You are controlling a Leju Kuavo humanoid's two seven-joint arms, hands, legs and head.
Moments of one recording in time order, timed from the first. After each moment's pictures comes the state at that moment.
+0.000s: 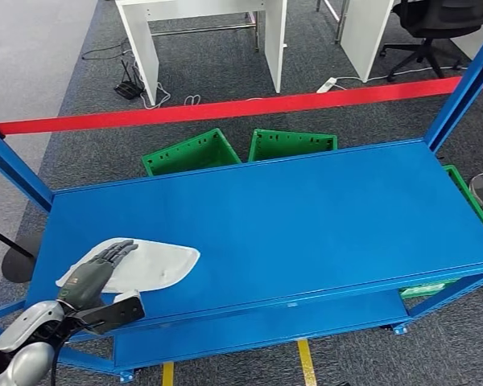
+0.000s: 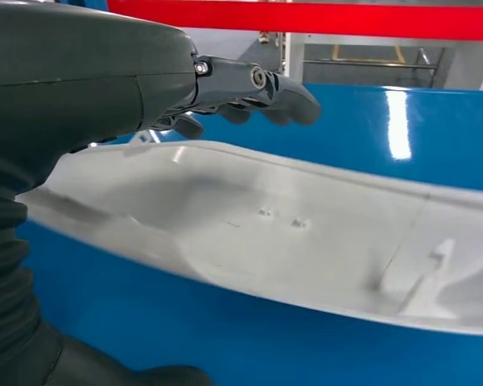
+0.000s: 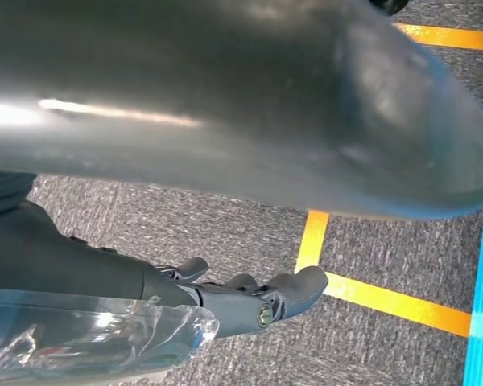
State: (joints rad) left arm 0.16 0.38 -0.25 -1.74 -0.90 -0.11 0.15; right arm 0.05 -0.40 1.25 -1.01 -0.75 -0.46 -0.01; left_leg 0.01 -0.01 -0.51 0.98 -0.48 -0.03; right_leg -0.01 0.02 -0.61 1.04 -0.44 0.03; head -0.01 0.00
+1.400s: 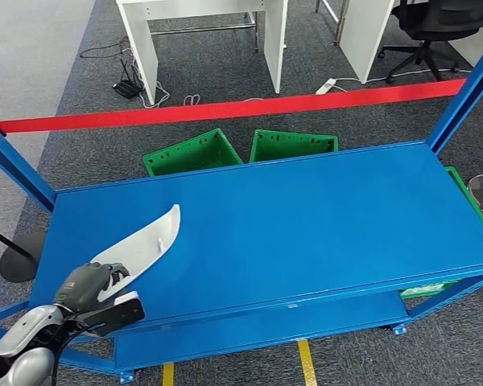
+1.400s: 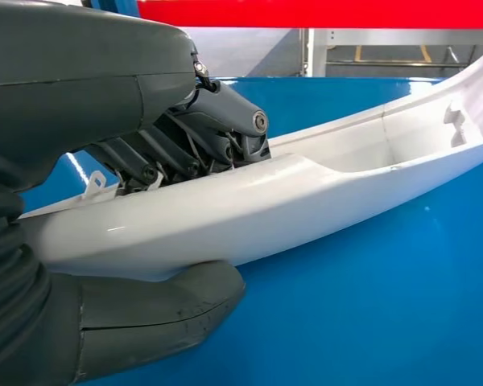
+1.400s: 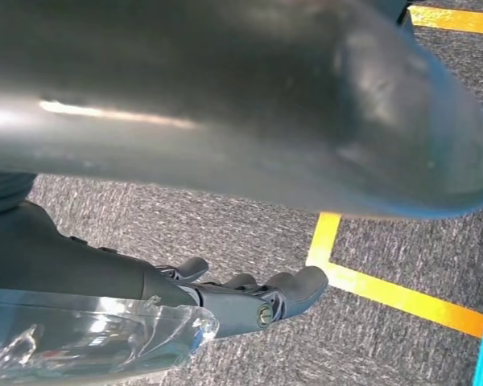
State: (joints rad) left arm 0.18 0.41 -0.28 -1.73 -0.92 -0.06 0.21; right arm 0.07 -0.40 1.24 -1.00 -0.67 -0.47 0.03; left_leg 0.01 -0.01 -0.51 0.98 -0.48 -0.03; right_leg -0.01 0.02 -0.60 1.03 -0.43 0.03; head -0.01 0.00
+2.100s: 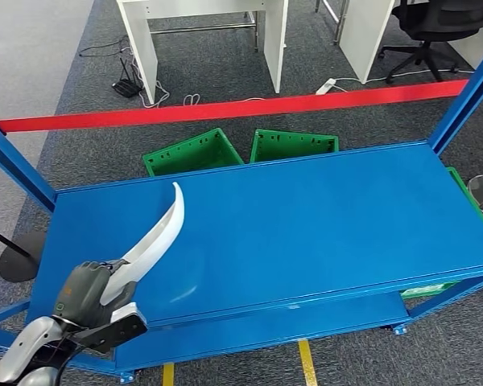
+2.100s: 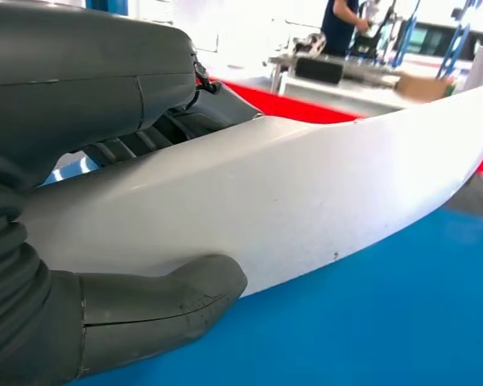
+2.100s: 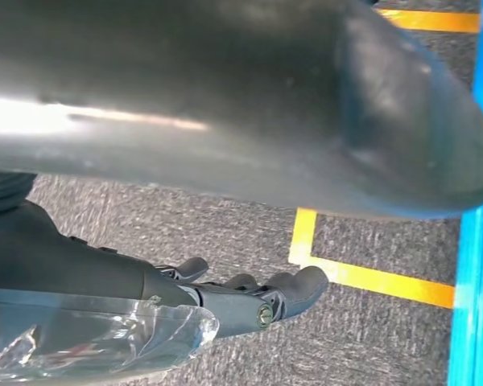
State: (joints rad) left arm 0.26 0.33 -0.28 -1.86 -0.98 0.16 0.11; right arm 0.13 -0.40 1.15 -1.09 -0.69 -0.55 -0.02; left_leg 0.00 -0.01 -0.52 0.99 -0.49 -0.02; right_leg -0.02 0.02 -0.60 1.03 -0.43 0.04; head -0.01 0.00
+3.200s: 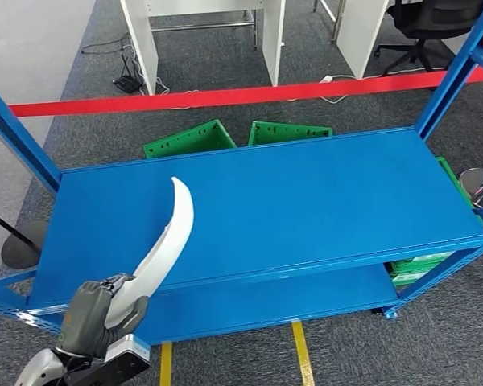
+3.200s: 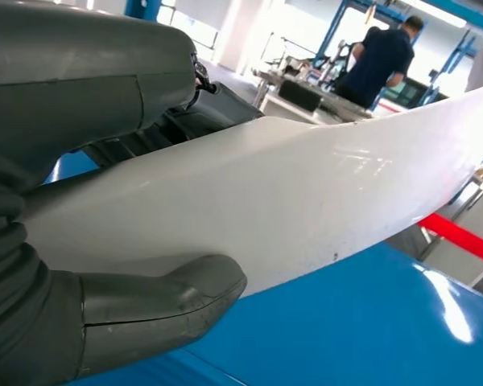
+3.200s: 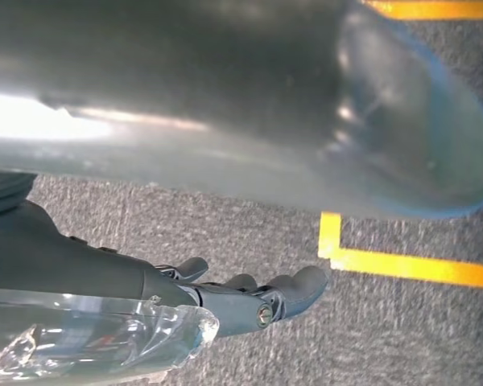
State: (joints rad) left arm 0.37 0.29 -0.41 -2.01 -0.98 0.34 0.13; right arm 0.18 -0.43 1.11 -1.17 -0.72 -0.59 -0.05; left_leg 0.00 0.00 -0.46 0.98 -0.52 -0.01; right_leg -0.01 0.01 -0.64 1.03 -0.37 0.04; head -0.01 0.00
